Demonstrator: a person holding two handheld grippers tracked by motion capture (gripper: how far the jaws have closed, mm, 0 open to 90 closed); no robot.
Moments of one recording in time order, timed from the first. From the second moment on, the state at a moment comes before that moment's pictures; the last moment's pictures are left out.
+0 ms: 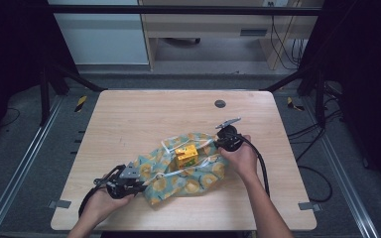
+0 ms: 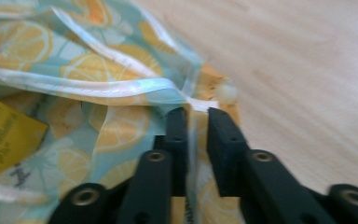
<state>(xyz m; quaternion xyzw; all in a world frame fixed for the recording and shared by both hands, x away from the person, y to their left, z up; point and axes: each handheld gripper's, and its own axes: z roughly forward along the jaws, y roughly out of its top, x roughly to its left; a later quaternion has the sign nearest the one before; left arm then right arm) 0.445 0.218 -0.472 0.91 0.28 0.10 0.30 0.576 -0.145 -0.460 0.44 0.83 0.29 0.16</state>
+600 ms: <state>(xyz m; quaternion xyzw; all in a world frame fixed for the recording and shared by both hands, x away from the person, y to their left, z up) 0.444 0.223 -0.414 0.88 0.28 0.17 0.35 0.511 -0.157 -0.392 0.40 0.80 0.37 0.23</state>
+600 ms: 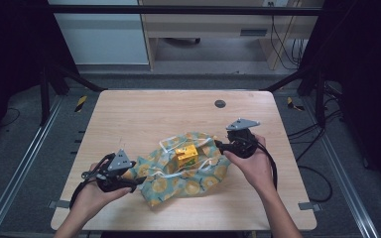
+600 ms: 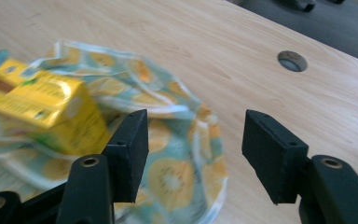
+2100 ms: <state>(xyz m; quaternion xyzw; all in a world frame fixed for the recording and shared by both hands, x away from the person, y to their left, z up) 0.510 0.174 -0.467 0.86 0.34 0.19 0.32 0.449 -0.154 -0.479 0.36 0.87 0.29 0.15</state>
